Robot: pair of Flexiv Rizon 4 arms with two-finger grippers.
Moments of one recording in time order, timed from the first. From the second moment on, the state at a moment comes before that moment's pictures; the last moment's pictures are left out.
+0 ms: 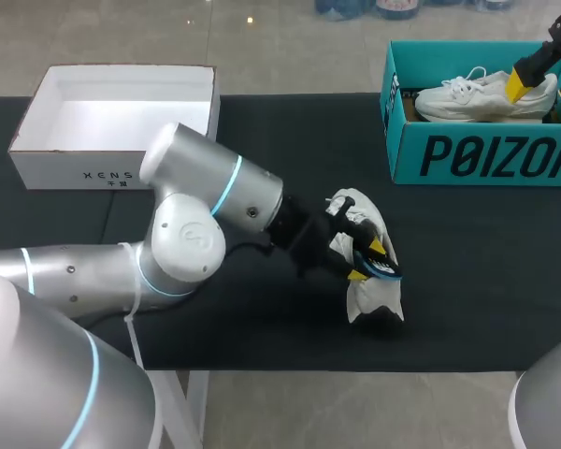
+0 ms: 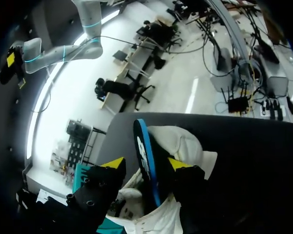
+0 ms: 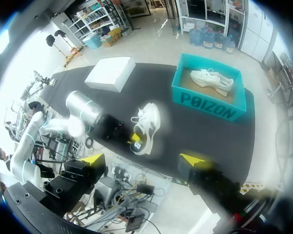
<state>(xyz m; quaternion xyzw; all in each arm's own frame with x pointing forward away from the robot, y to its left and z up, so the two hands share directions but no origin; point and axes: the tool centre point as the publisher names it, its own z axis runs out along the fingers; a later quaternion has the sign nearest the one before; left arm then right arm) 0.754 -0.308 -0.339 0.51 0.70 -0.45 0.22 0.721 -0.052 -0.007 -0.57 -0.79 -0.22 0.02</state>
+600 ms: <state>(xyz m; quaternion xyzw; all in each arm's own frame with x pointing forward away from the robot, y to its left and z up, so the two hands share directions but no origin) 0.728 -0.303 -0.327 0.49 0.70 -0.46 0.22 0.721 -0.052 -0.007 -0.57 -0.79 -0.22 0.02</state>
